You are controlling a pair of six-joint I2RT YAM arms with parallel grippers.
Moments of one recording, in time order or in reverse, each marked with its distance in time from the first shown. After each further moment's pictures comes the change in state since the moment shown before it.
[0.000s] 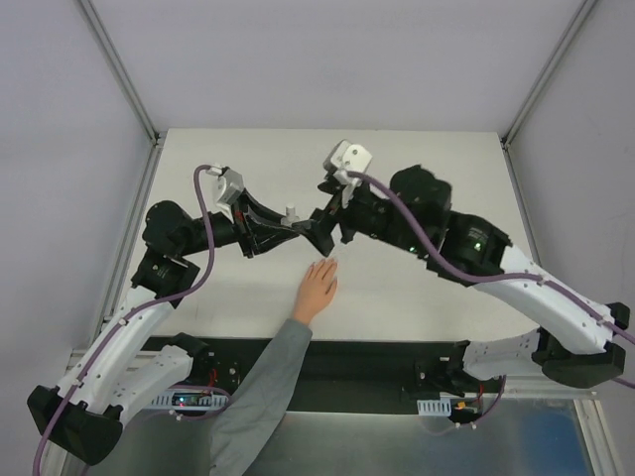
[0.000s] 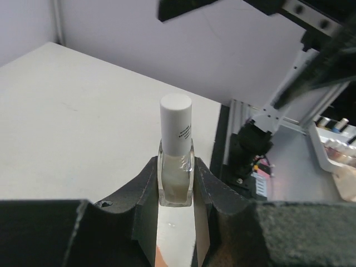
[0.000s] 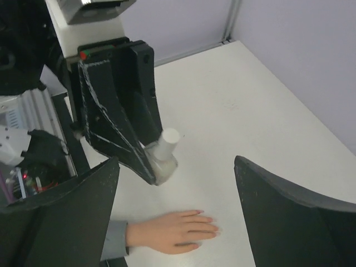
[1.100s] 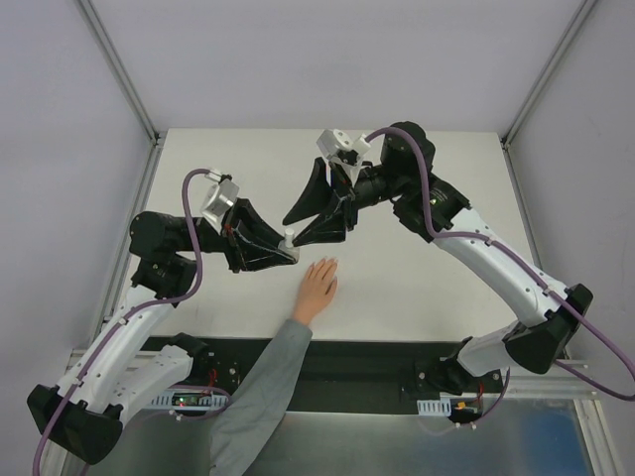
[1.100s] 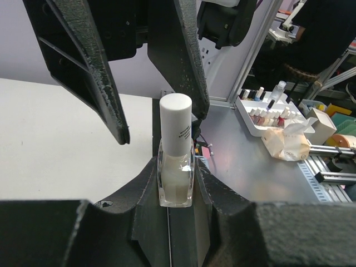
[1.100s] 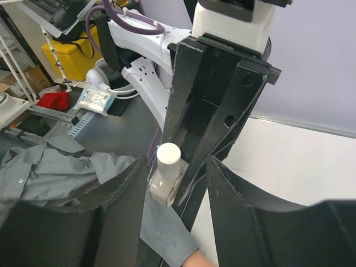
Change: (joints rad) left arm 0.000 0.014 0.016 0.309 0.369 -0.316; right arm -0.402 0.152 -0.071 0.412 -1.400 0.180
